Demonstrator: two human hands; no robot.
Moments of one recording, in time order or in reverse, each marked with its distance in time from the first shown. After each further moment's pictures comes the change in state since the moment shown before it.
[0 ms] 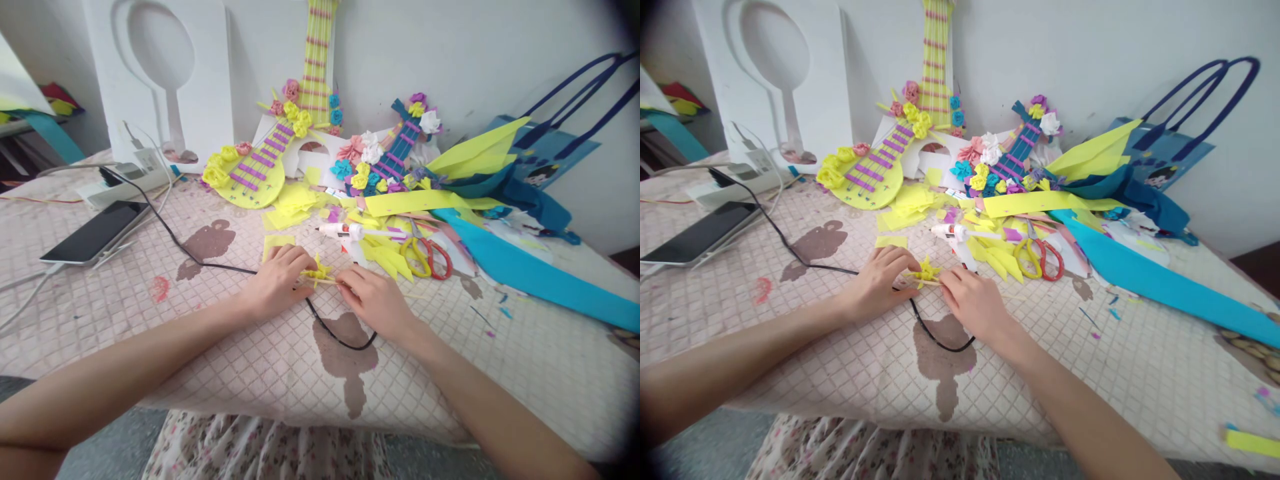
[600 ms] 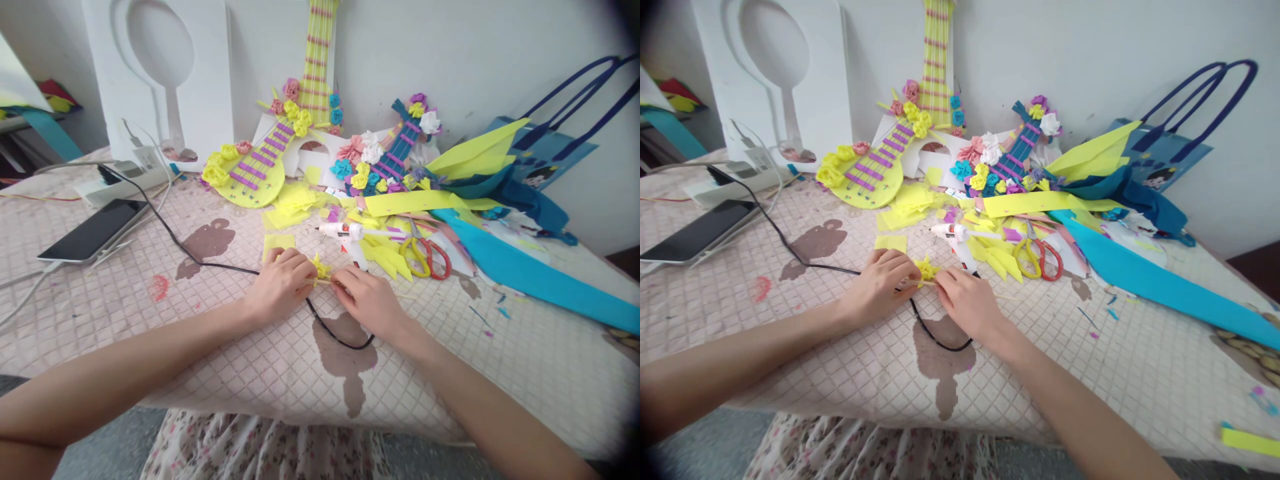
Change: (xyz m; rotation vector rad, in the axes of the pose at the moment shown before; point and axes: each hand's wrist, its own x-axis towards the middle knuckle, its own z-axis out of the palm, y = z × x) left_hand -0.002 0.010 0.003 0.091 0.020 0.001; right_hand 0.004 -0.006 0.005 0.032 -0.004 0.006
